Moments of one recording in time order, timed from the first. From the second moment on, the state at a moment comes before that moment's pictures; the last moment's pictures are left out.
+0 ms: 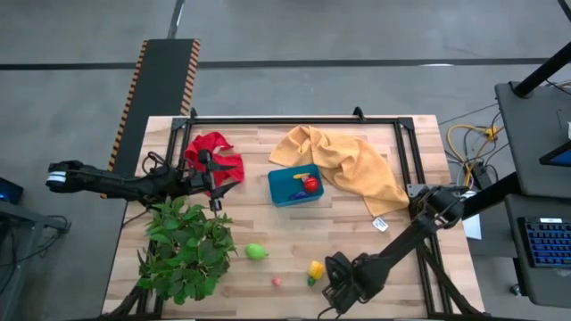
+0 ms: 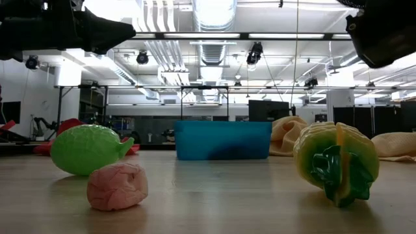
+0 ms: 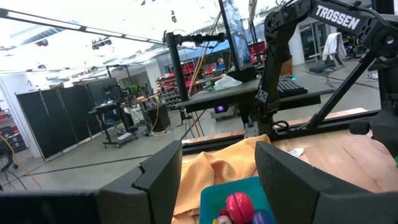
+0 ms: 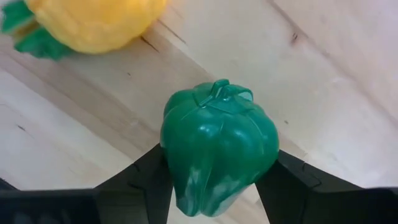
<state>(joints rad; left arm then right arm) -0.03 0.64 0.14 0.70 -0.22 0.30 0.74 2.01 1.39 -0.82 0.08 1.64</state>
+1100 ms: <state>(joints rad) -0.03 0.64 0.14 0.70 -0.22 0.30 0.27 1.79 1.39 -0.78 0.29 0.55</state>
